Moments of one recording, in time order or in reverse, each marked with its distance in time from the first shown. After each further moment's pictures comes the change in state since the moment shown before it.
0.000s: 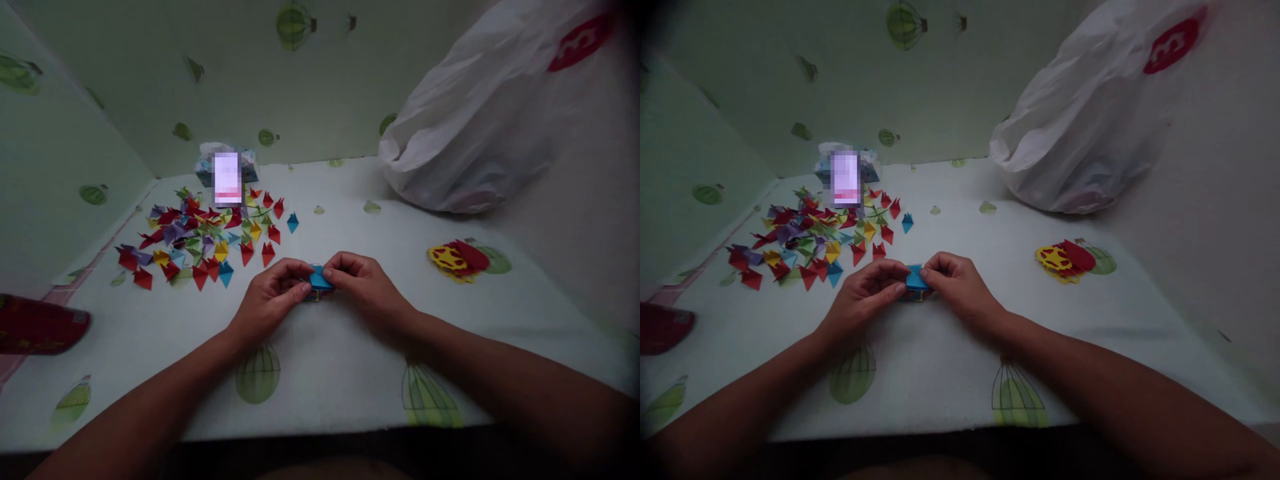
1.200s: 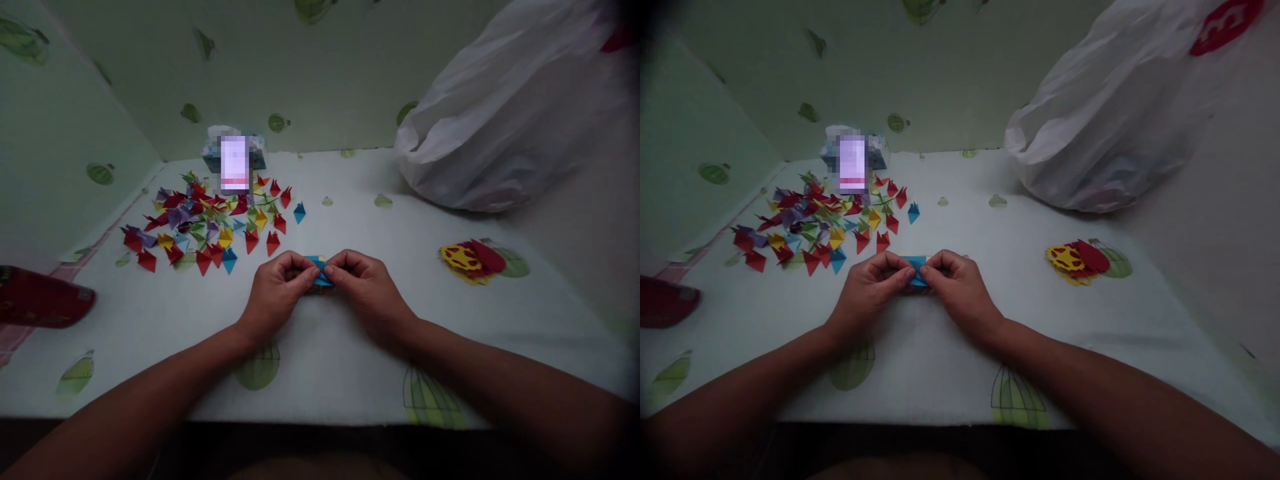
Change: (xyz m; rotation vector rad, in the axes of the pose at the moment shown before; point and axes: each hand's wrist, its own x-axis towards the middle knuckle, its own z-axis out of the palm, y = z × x) left_hand 0.001 -0.004 0.017 -0.034 0.254 -0.120; right_hand -0.006 0.008 0.009 -0.040 0.080 -0.025
